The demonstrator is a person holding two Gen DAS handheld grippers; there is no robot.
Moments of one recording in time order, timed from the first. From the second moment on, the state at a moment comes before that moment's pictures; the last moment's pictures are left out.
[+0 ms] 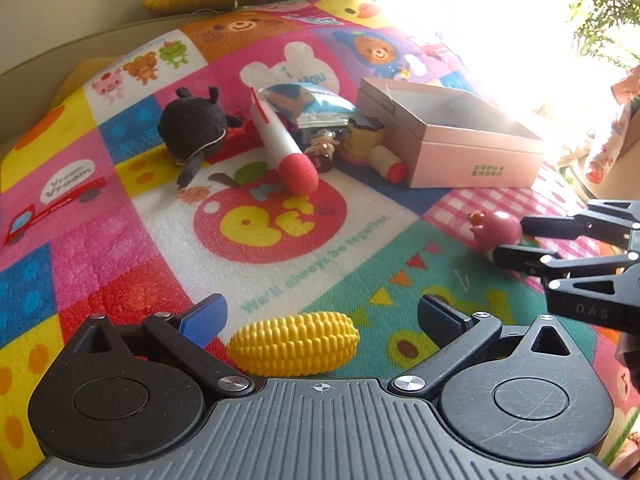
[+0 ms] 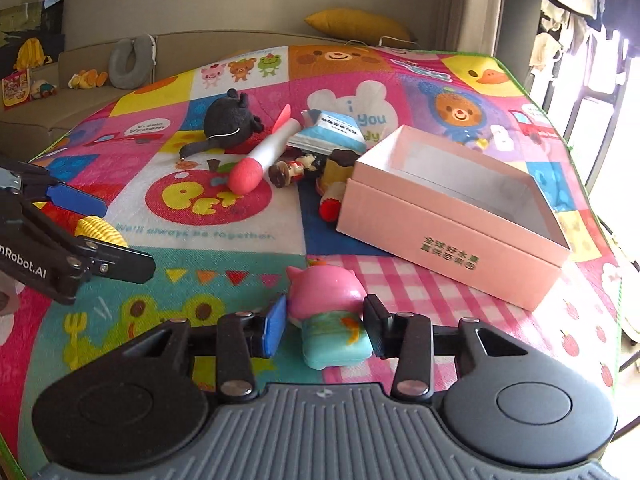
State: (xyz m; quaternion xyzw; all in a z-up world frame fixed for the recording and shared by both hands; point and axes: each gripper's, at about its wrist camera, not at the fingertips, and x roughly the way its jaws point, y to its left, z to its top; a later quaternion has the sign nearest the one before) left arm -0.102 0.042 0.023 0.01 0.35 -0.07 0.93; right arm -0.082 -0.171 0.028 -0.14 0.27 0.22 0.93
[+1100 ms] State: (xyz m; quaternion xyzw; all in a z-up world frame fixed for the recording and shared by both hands) left arm -0.112 0.065 0.010 -0.07 0.28 0.00 0.96; right arm -0.093 -0.189 0.016 -0.10 0.26 0.16 0.95
